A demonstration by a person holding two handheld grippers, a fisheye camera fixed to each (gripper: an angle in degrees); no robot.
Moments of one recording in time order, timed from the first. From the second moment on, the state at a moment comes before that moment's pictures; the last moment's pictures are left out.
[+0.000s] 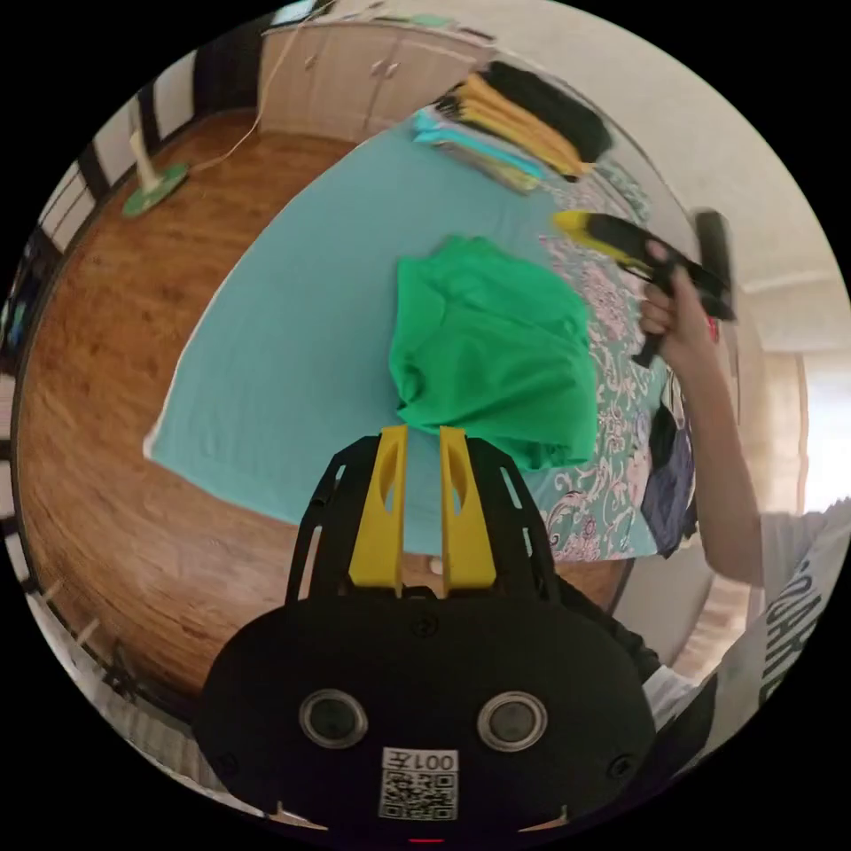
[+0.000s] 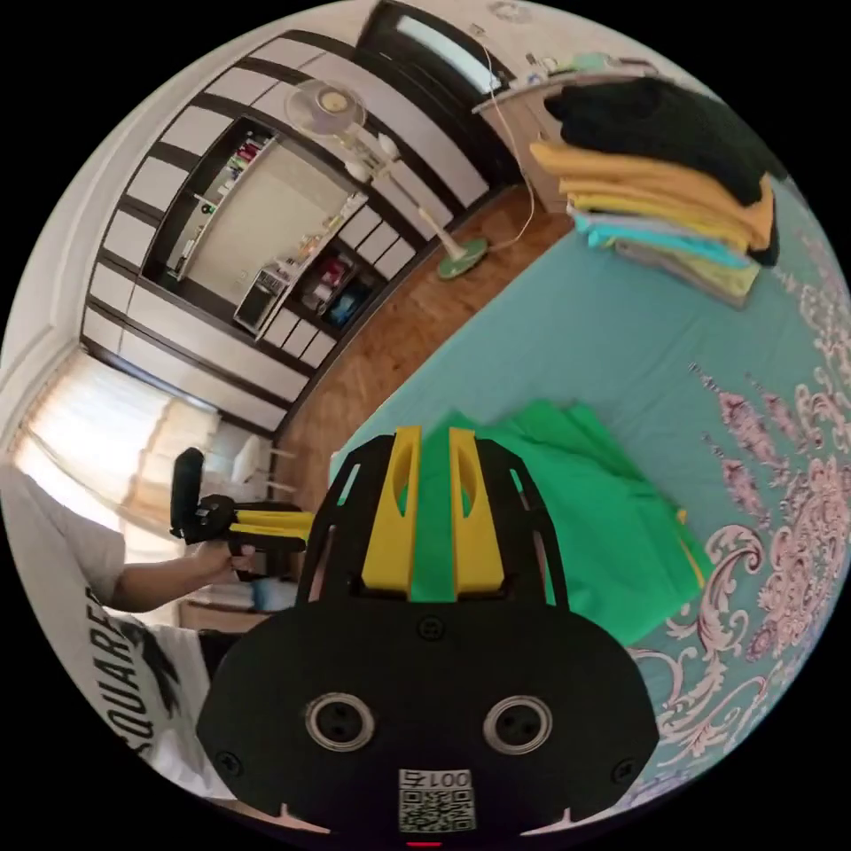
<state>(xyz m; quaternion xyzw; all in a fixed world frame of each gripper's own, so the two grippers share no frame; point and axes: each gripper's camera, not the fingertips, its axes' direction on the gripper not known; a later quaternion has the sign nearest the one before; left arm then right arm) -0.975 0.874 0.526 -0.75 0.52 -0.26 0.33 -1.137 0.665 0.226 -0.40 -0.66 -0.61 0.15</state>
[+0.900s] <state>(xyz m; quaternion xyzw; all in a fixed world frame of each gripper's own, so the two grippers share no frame) -0.793 0.857 0.572 -0.58 0.69 -0.22 0.38 -0.825 0.752 0.159 -0.13 -0.46 -0.78 0.39</state>
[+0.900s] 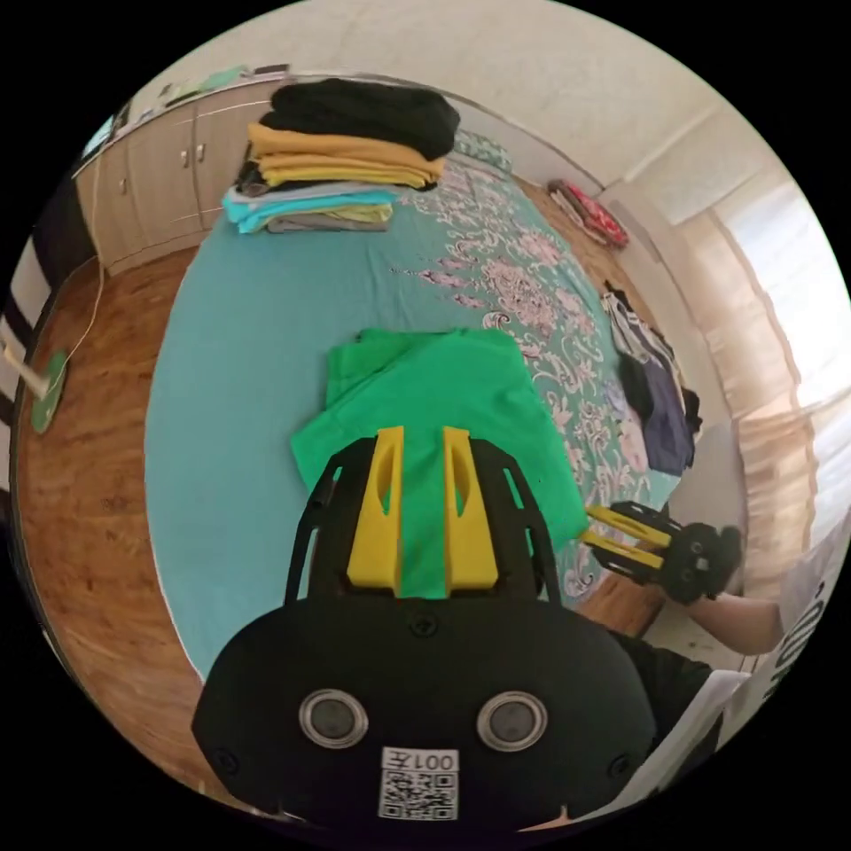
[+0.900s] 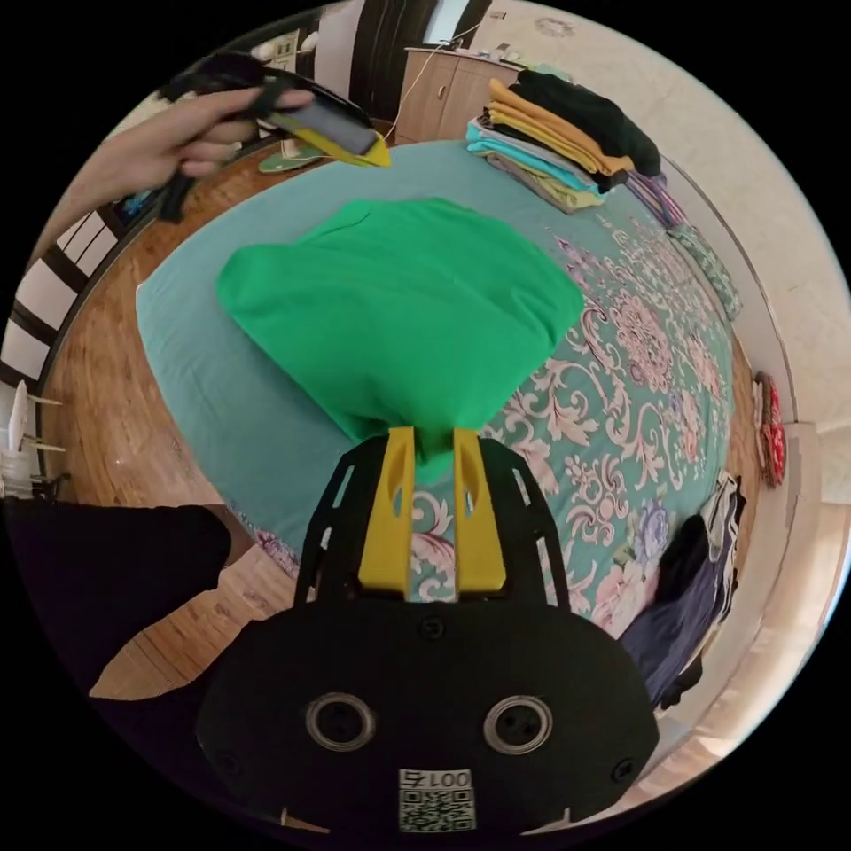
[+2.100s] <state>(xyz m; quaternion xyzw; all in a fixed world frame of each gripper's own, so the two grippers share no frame) -0.727 0.934 0.462 -0.67 0.62 -0.36 0.20 -0.965 0.707 0.364 -0.41 -0.55 -0.65 0.33</state>
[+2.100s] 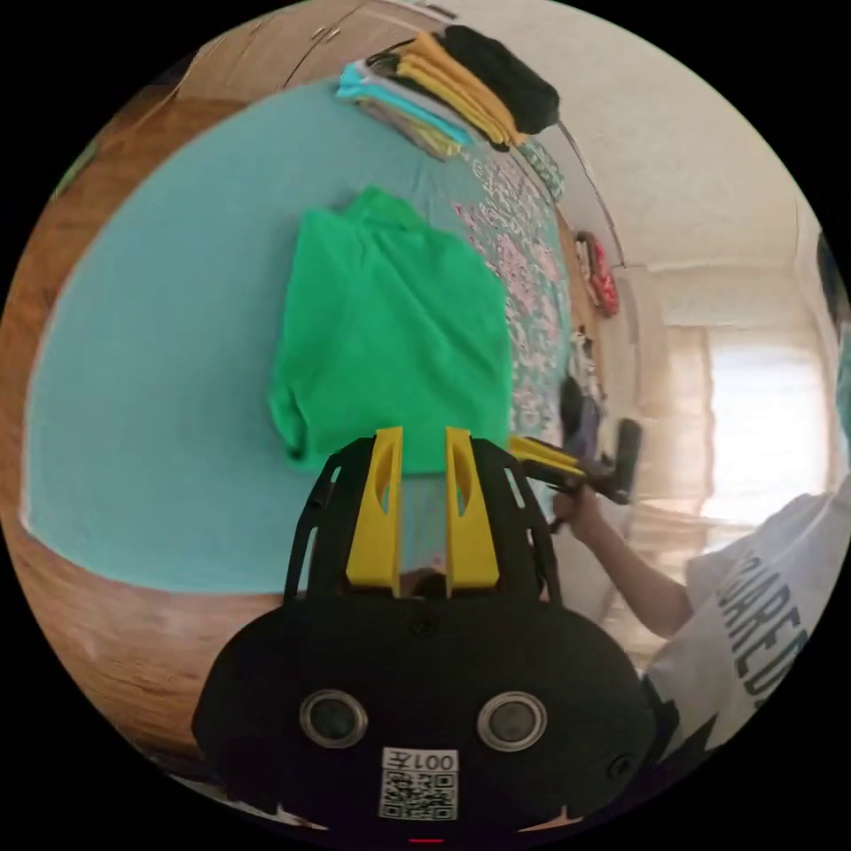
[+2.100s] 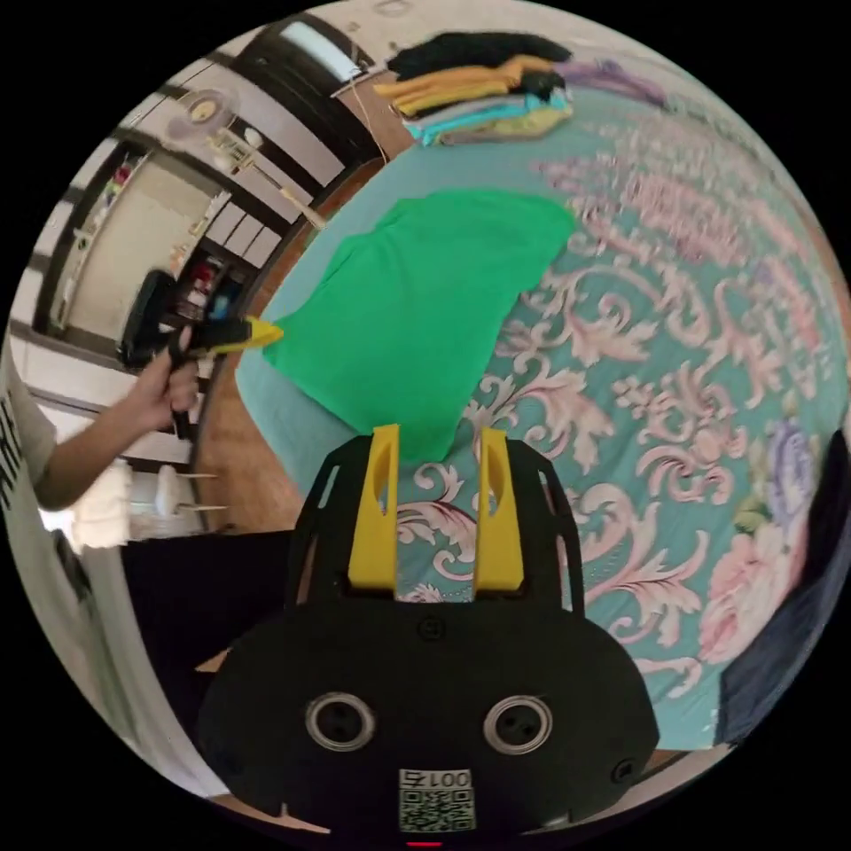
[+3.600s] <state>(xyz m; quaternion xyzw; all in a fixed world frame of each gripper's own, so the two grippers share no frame) -0.673 1.036 0.469 -0.57 0.28 -0.76 -0.14 -1.043 0.624 0.638 -0.81 -0.53 -0.07 0.25</state>
